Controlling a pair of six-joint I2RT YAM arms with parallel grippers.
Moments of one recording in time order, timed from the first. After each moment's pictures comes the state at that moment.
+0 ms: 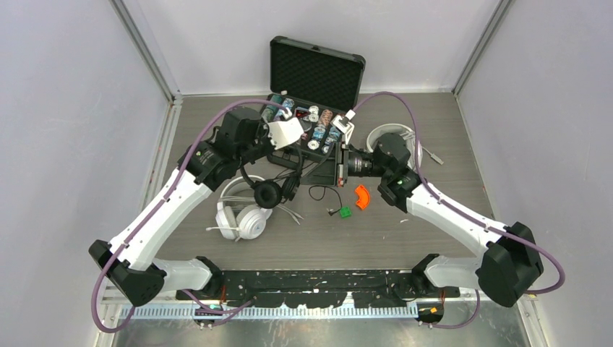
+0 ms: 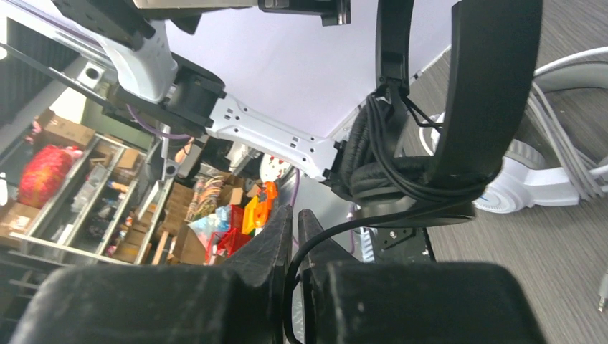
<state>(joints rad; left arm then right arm) -0.65 1.25 1.44 -0.77 -0.17 0.71 0.64 1.22 0.87 0.47 -0.90 1.01</state>
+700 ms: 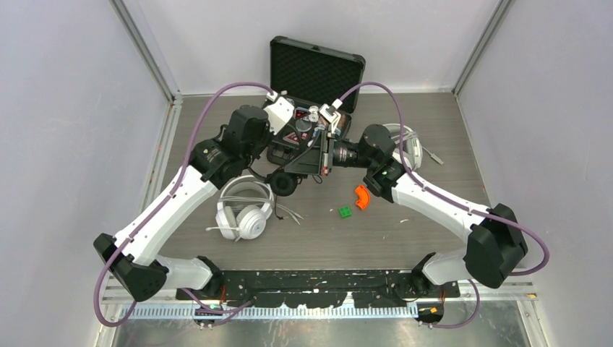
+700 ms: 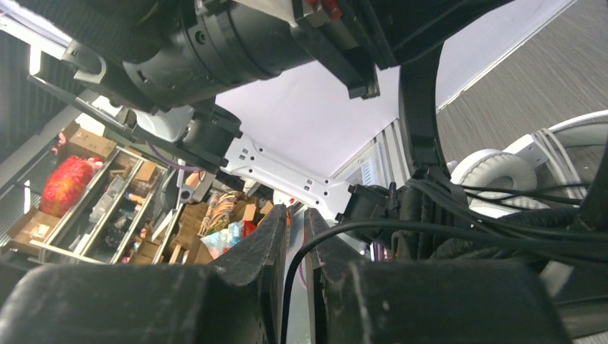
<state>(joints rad) -0.69 1.28 1.46 -0.73 -0.46 0.35 0.70 1.37 0.99 0.58 -0.83 1.08</state>
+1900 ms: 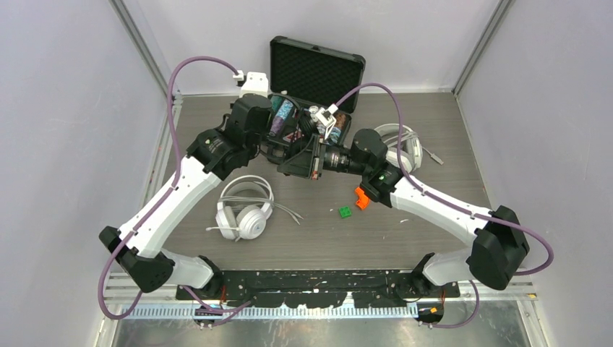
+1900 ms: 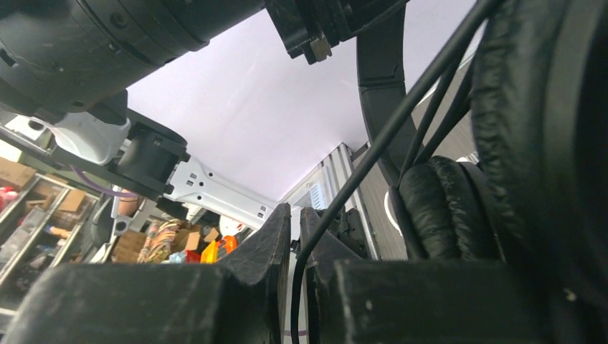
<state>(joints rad) -0.70 1.35 1.59 -0.75 -0.70 -0.22 0.78 1.36 1.01 0.46 -0.63 0.91</state>
